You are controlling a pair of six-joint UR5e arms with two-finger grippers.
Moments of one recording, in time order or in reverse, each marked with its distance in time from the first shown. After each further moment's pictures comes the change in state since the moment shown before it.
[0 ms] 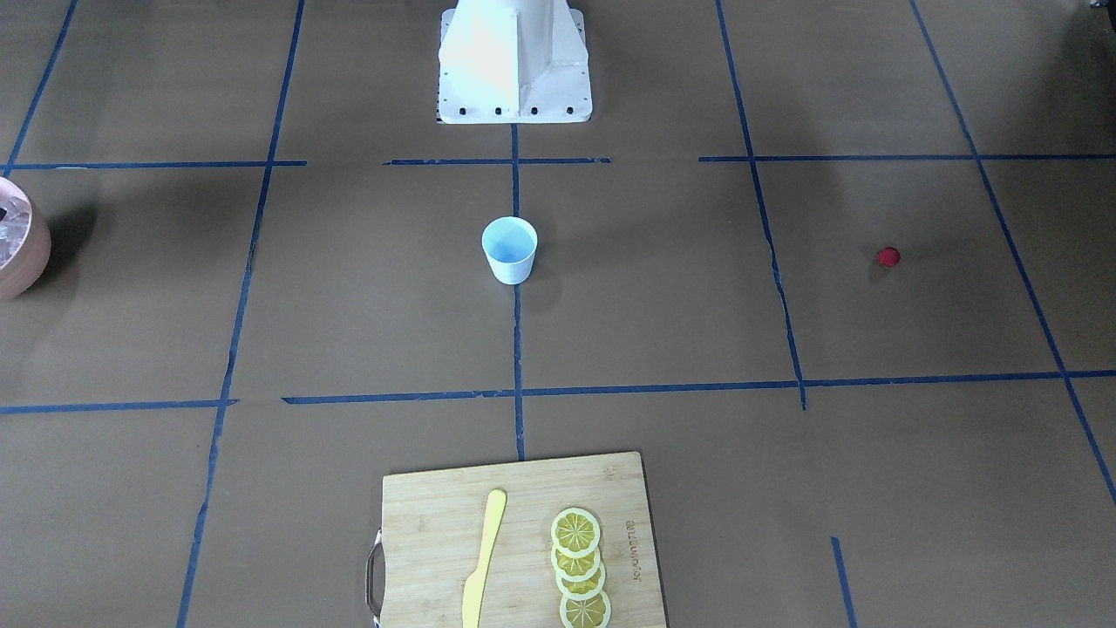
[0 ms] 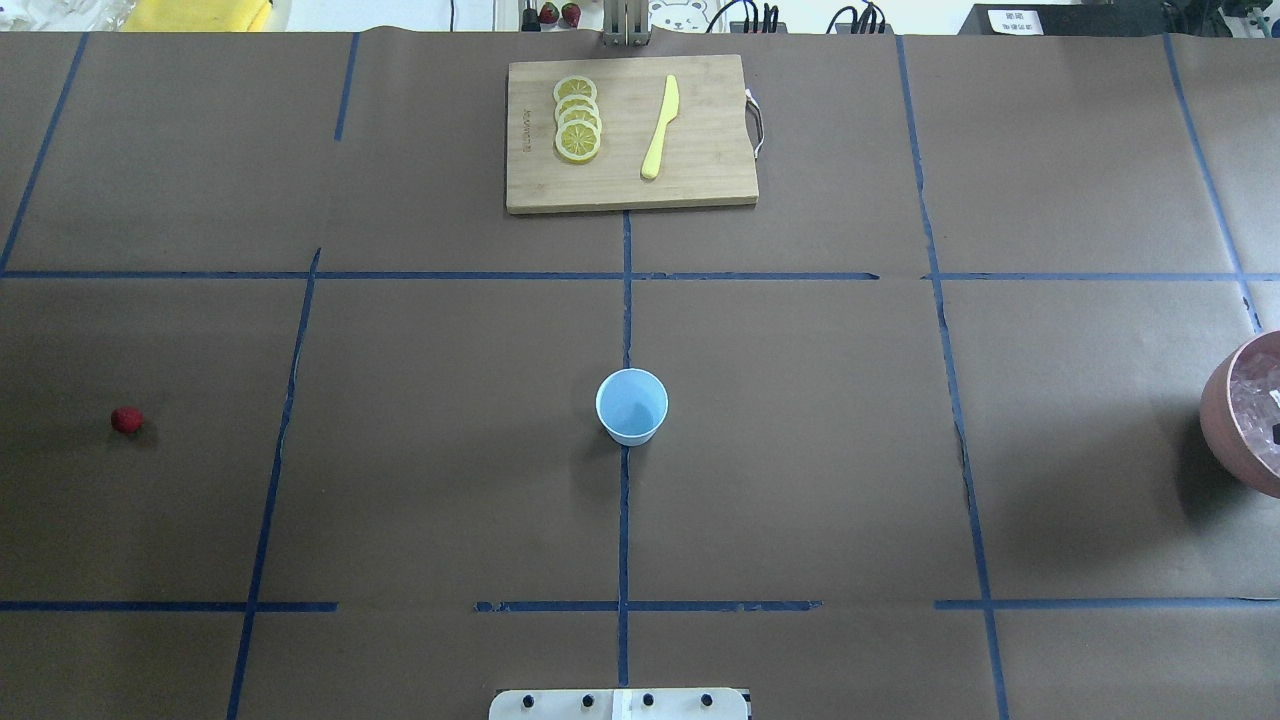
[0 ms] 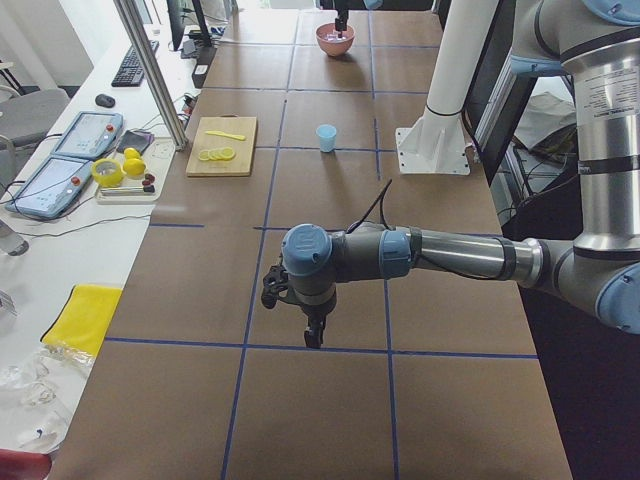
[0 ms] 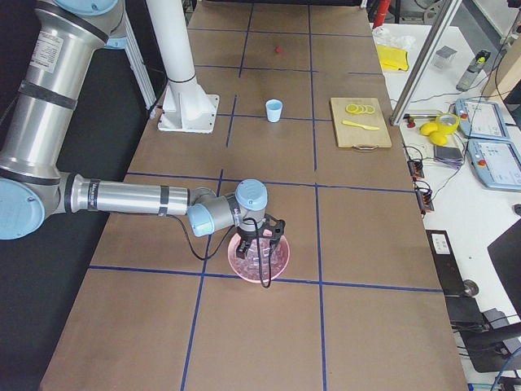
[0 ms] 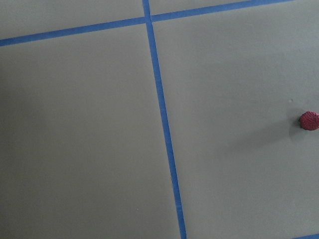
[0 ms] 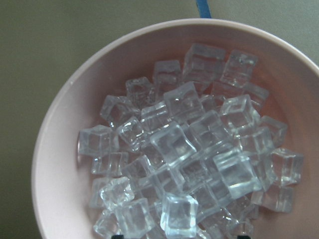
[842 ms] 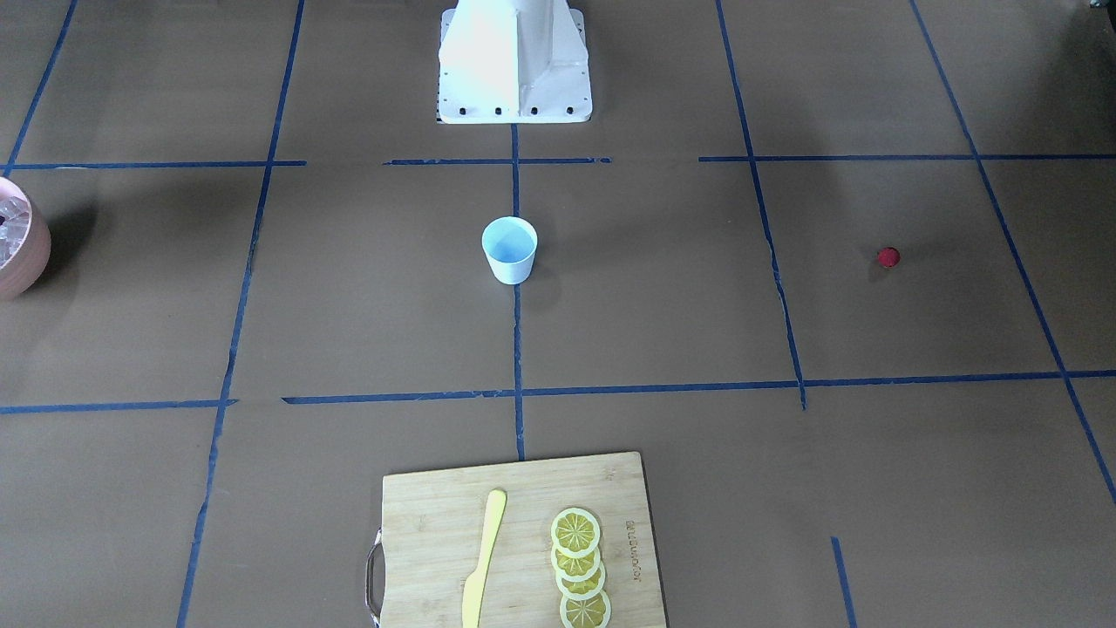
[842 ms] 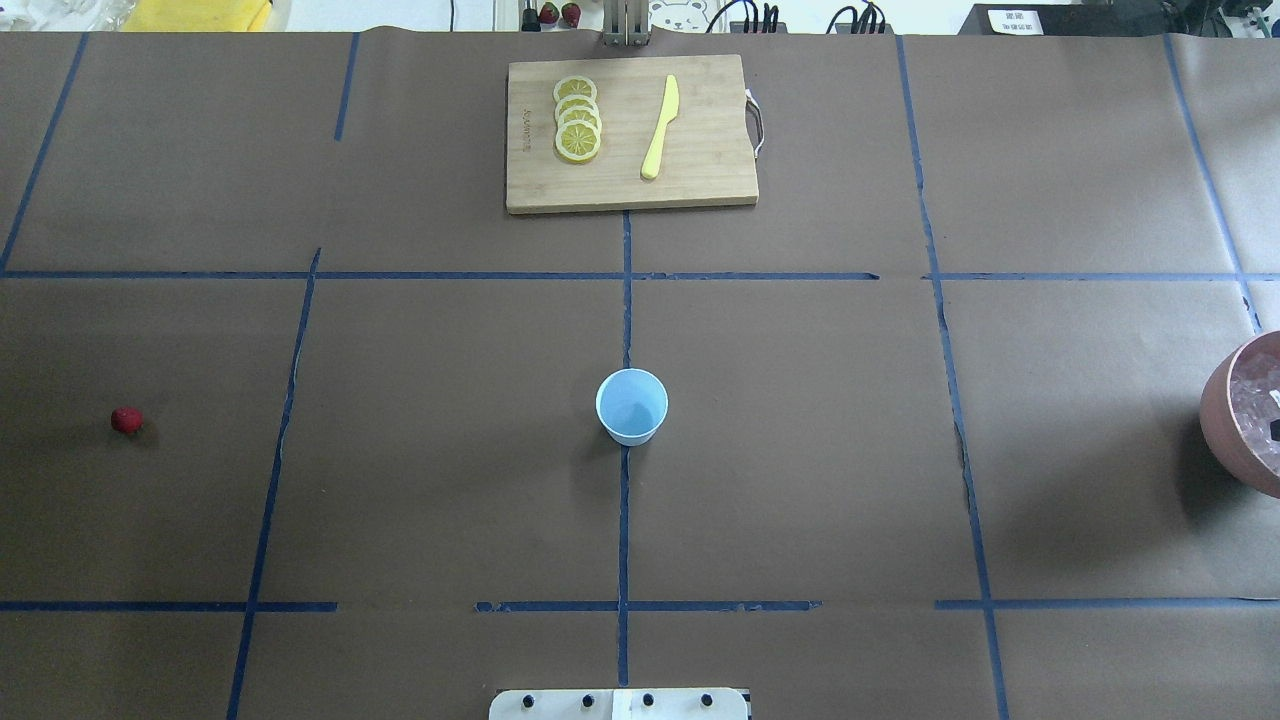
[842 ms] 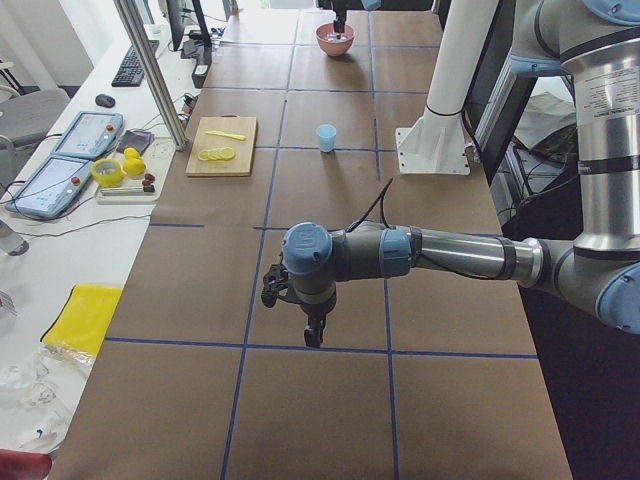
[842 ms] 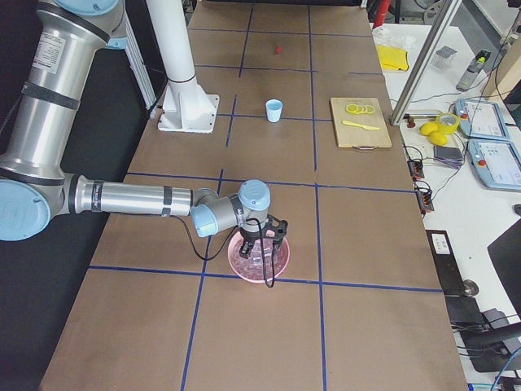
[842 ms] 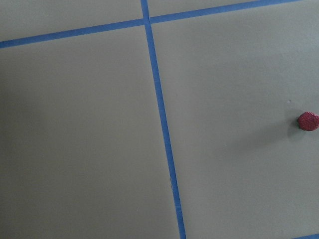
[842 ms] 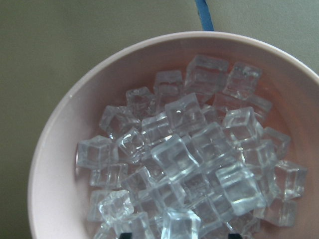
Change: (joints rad) left arm -0.001 0.001 -0.006 0.002 0.000 0.002; right arm -0.007 0.018 -0.020 0.003 -0.015 -0.001
